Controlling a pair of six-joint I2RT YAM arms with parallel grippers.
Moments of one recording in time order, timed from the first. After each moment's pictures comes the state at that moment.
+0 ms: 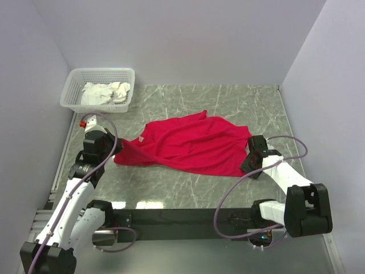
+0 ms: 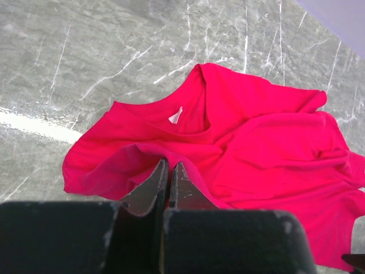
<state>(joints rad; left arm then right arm) -0.15 0.76 0.61 -0.31 -0.10 -0.62 0.09 1.19 0.55 -0.61 0.18 0.77</state>
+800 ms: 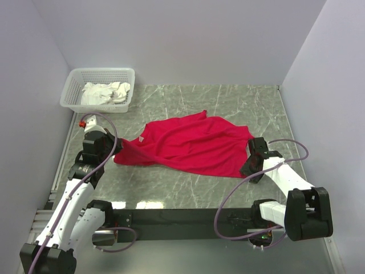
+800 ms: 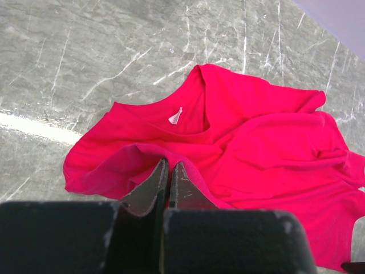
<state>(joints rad) -0.15 0.75 0.61 -0.32 -0.10 -0.62 0.08 1.16 0.53 -0.69 0.16 0.80</state>
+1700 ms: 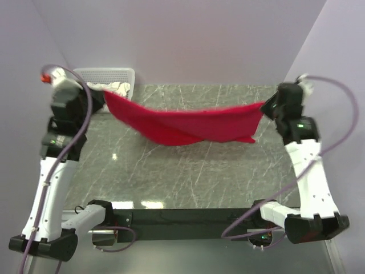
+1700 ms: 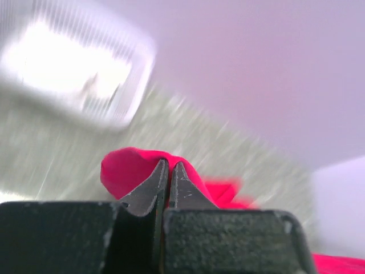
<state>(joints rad) -0.15 0.97 1.26 -0.50 -0.21 -0.62 0.08 1.14 1.31 -0.79 0.27 0.69</state>
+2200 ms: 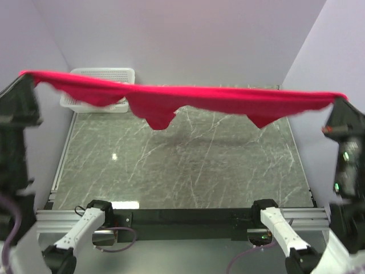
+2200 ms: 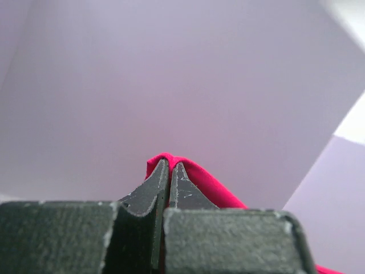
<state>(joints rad) -0.15 0.82 1.81 -0.43 -0.21 -0.51 0.08 0.80 1.83 -0.71 0.36 0.41</state>
